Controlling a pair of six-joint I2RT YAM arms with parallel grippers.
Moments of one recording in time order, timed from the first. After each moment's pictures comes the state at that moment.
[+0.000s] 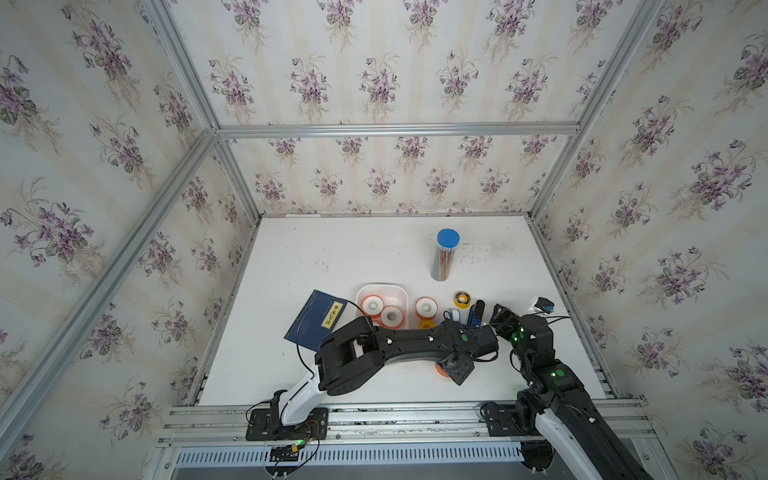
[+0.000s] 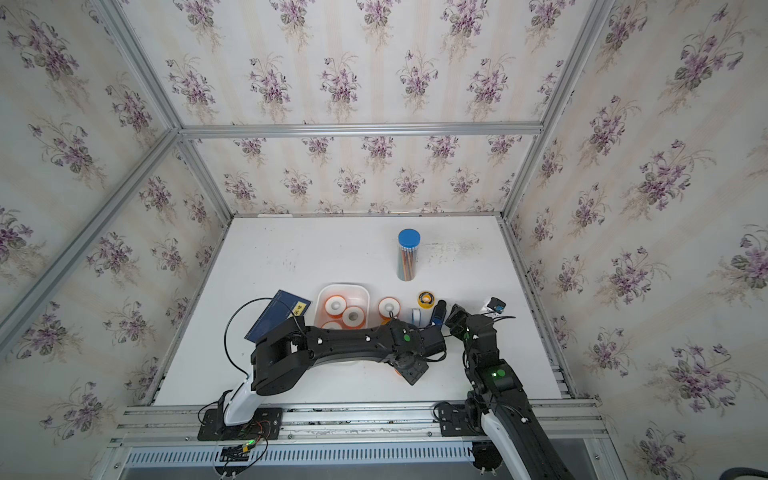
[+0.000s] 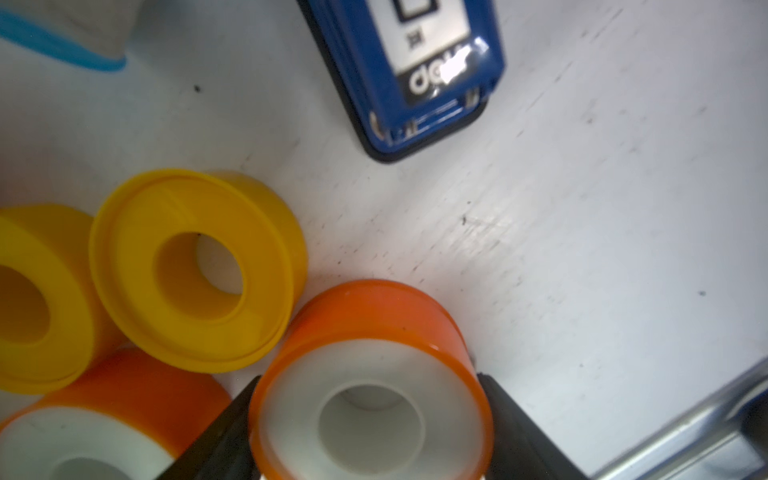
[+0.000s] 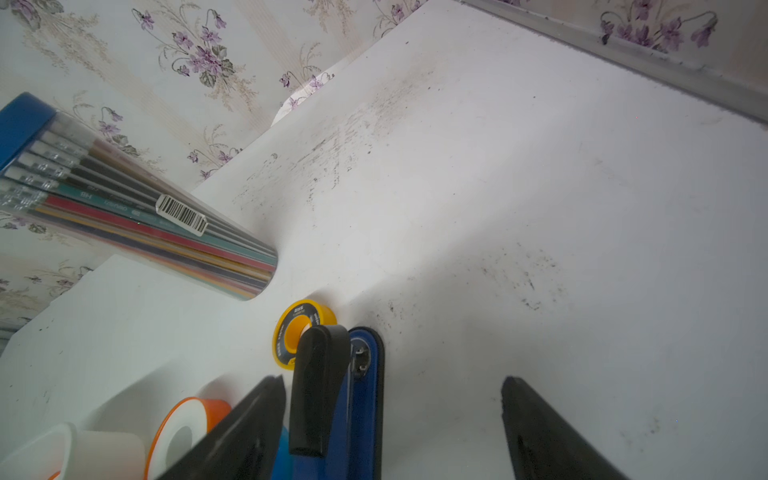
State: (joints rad) left arm -1.28 2.19 1.68 -0.89 -0.12 -0.48; right arm 0.23 0.50 0.20 -0.23 0.25 0.67
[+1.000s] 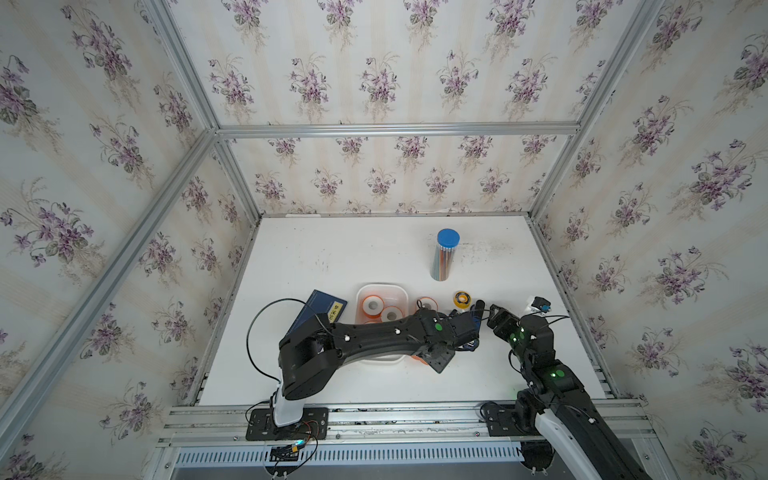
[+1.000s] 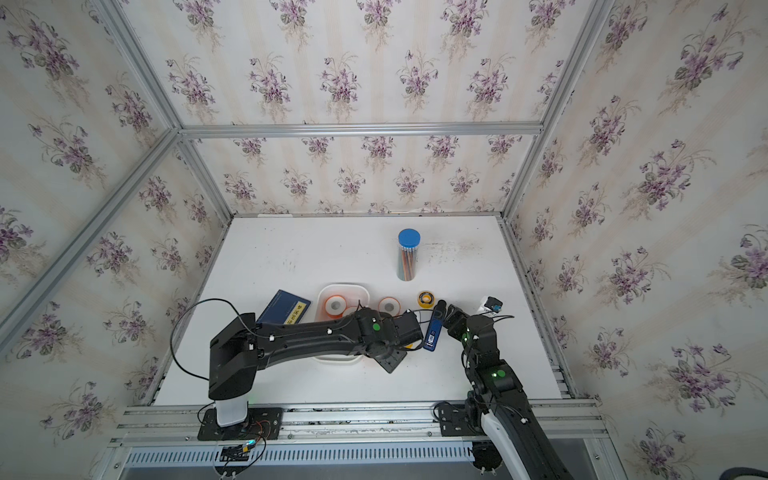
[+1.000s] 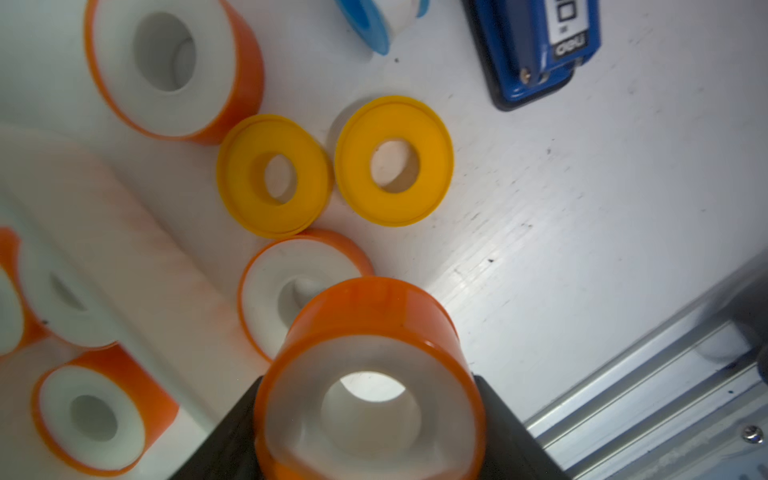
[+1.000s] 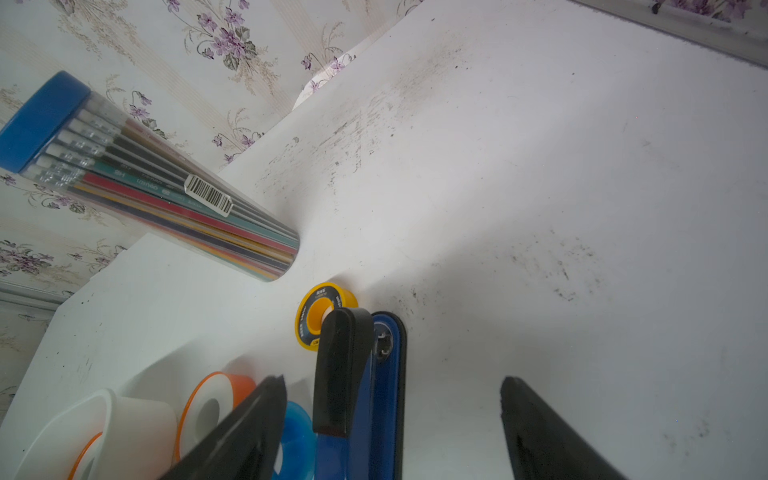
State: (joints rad) left arm -1.22 1.89 1.48 -0.95 -0.20 -0.48; right arm 0.23 0.49 0.19 -0.22 0.19 0.67
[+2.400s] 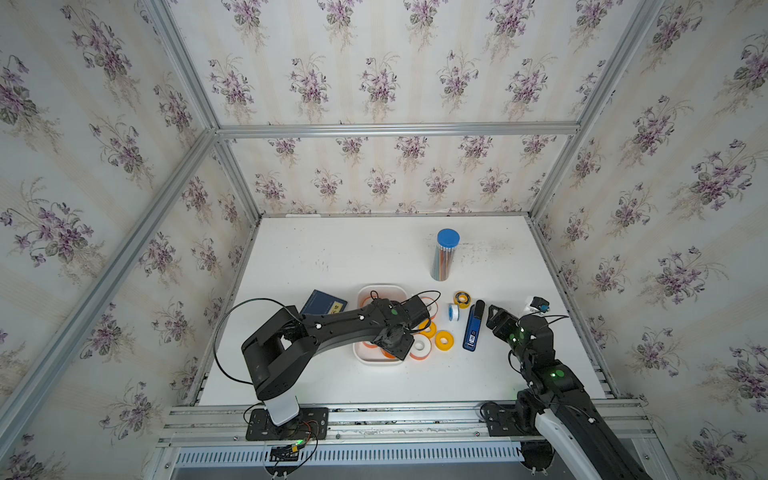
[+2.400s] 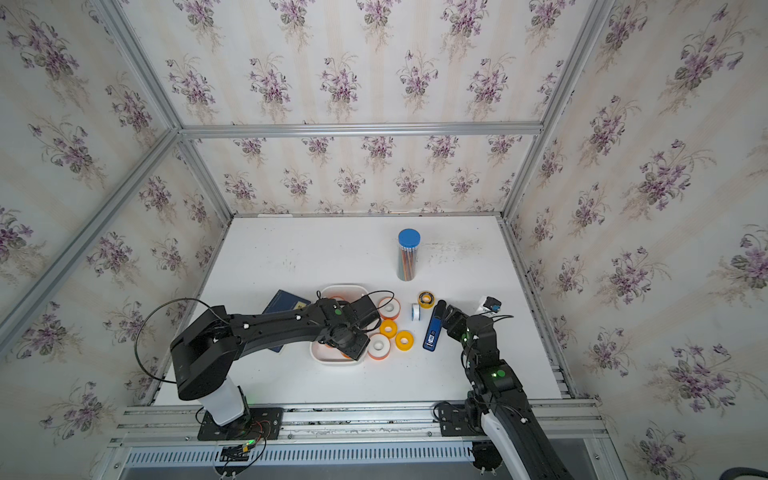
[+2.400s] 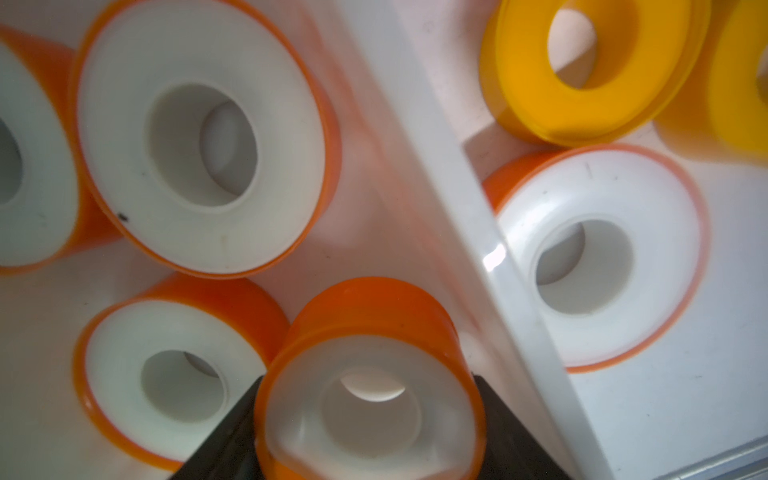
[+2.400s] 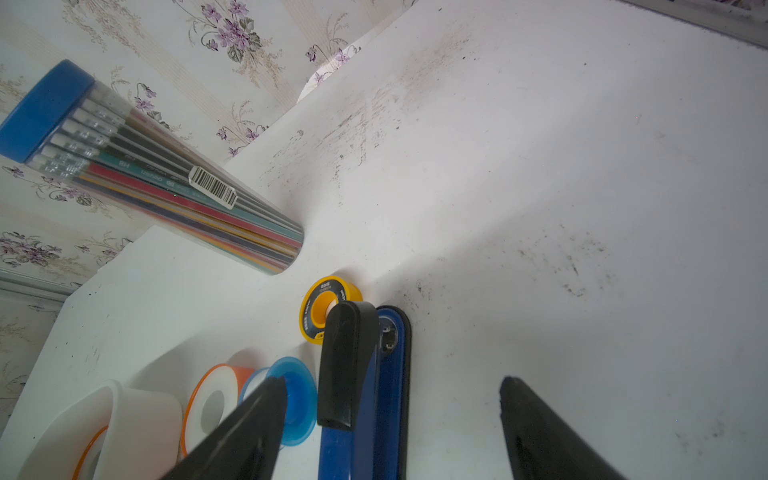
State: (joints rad) left arm -0.99 1.74 1.13 -0.79 -0.10 -0.45; right arm 0.23 0.49 0.19 -0.22 0.17 0.67
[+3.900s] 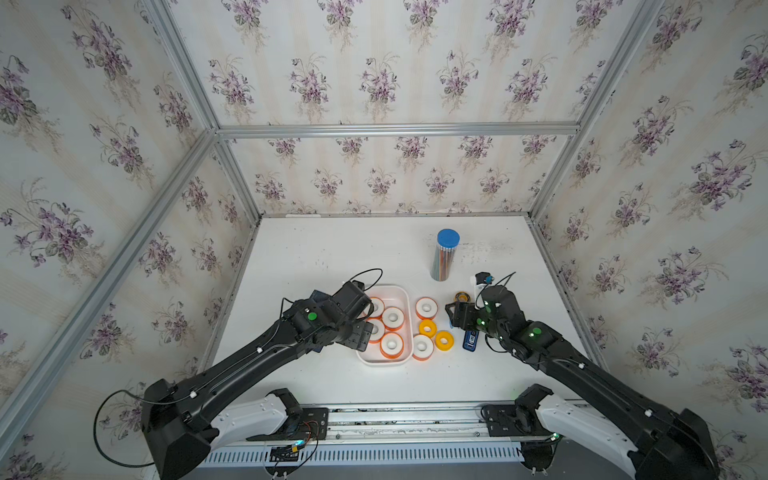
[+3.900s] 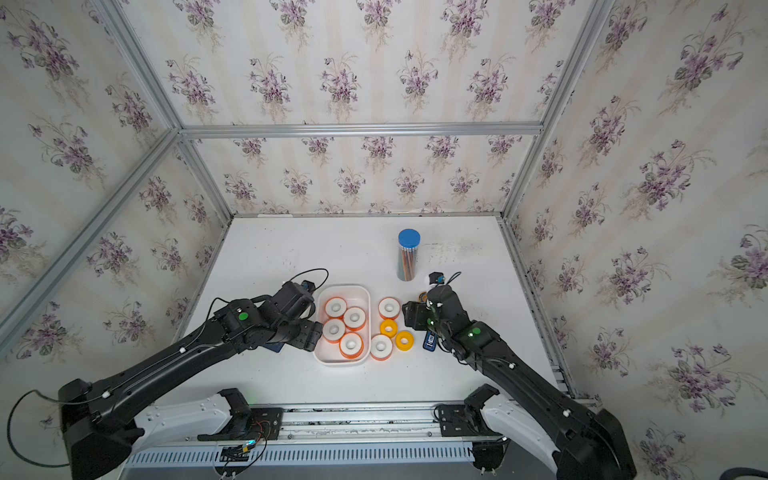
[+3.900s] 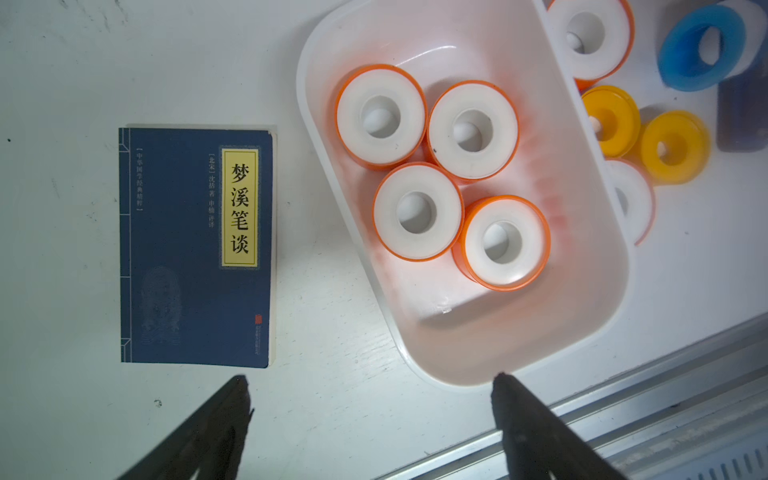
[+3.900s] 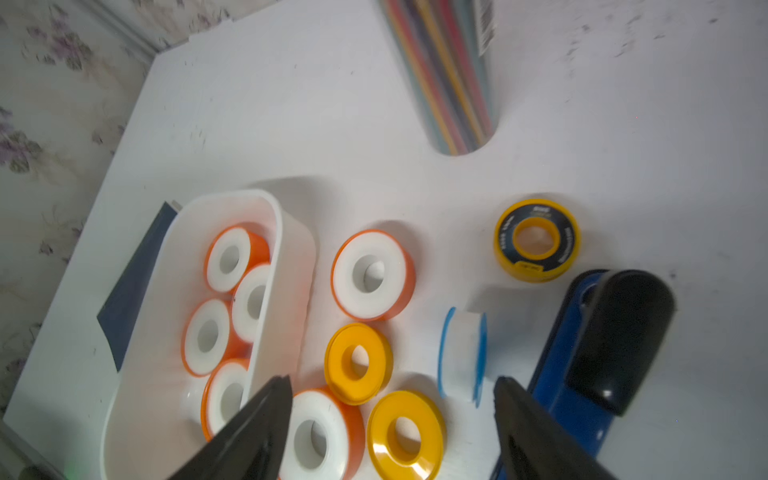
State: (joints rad) left arm -0.80 1.11 1.00 -1.04 -0.17 -0.42; right arm 0.63 0.97 0.60 -0.38 0.01 0.54
